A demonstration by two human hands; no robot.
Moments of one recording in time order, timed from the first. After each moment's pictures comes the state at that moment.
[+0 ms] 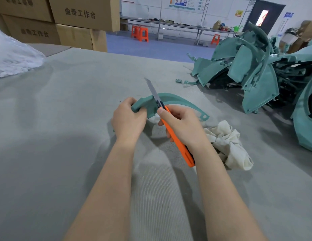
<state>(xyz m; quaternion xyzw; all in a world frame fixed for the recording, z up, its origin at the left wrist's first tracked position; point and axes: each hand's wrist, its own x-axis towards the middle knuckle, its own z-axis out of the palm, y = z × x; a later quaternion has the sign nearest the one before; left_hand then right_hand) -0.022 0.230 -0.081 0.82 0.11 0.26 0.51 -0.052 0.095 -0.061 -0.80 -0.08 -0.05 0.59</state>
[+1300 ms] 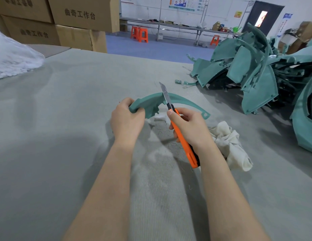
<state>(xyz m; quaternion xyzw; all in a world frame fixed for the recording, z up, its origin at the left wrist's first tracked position) -0.023 0.234 -0.079 0.81 0.11 0.25 0.53 -0.044 0.079 -0.069 -0.79 -0.04 -0.07 0.60</state>
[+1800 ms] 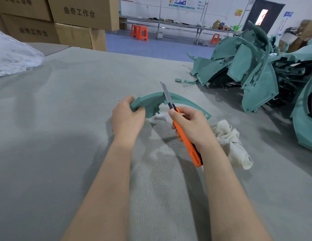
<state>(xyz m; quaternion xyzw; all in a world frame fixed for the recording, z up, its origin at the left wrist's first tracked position) -0.023 0.235 -0.079 0.82 0.09 0.25 0.51 -0.046 0.074 -0.068 -0.80 -0.04 -0.05 0.60</state>
